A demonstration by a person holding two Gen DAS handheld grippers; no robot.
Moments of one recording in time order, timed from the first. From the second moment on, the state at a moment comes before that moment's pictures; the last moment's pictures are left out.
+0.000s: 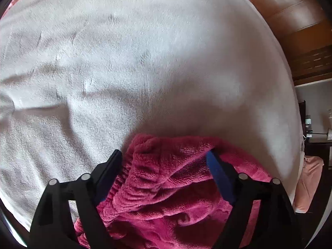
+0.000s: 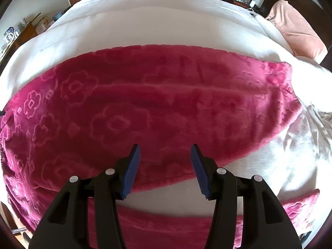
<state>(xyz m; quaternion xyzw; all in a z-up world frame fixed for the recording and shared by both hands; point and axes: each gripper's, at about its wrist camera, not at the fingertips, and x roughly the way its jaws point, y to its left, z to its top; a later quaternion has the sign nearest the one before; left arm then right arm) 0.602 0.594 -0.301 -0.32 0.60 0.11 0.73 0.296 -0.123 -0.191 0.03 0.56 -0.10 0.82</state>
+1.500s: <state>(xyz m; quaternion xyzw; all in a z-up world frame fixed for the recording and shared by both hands) 0.509 0.556 -0.186 -0.27 0.56 0.14 0.77 0.423 -0.505 -0.196 0.36 0.52 -0.38 0.68</state>
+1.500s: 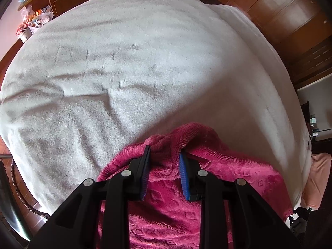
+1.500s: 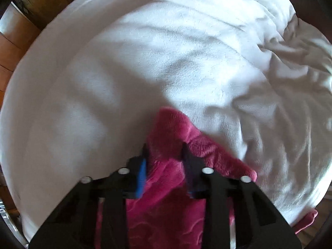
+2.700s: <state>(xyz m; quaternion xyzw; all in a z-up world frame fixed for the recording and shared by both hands) 0.372 0.606 -0.127 -0.31 0.48 -0.02 0.82 0.043 -0.423 -0.096 0.41 0.42 -0.37 0.72</state>
